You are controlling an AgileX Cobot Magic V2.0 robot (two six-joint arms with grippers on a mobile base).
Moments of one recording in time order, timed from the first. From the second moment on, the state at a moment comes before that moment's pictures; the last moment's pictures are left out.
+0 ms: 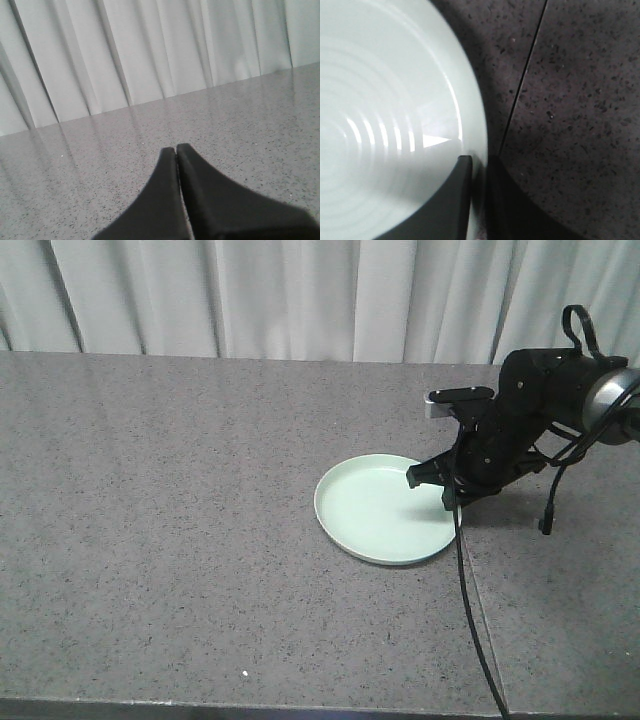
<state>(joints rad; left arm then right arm) 0.03 -0.01 0.03 -0.32 0.05 0.40 0.18 2.01 -1.59 0.10 0.95 -0.08</state>
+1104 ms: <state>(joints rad) 0.03 -0.01 0.03 -0.32 0.05 0.40 -0.04 0.97 -0.96 0.53 0.91 -0.42</state>
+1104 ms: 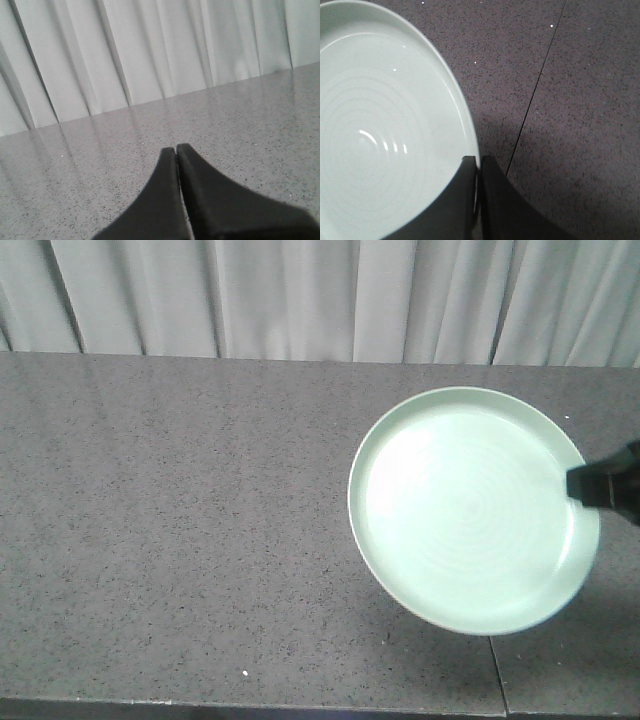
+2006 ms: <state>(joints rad) 0.03 -0.01 0.03 -0.32 0.05 0.40 -0.05 0.18 -0.53 0.37 0.96 -0.15</state>
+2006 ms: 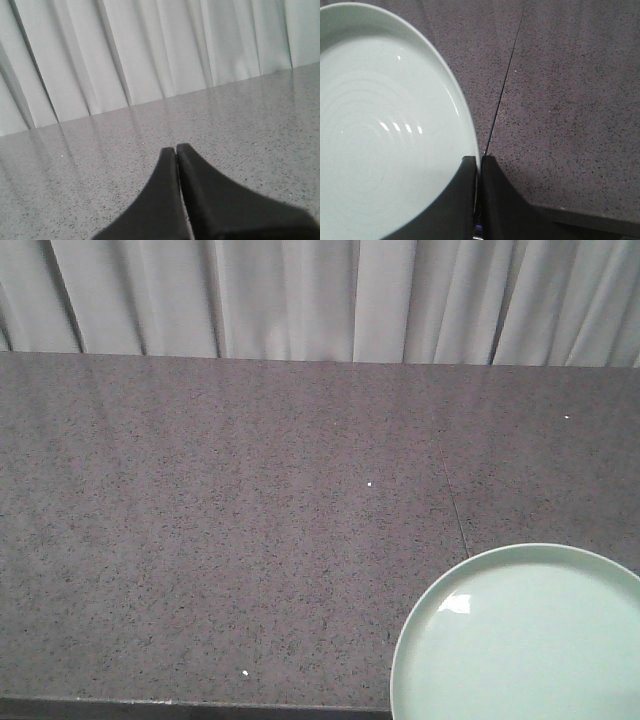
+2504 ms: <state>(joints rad) 0.03 -0.01 0.03 -0.32 0.05 0.40 -0.05 0.18 -0.53 0.37 0.96 -0.15</state>
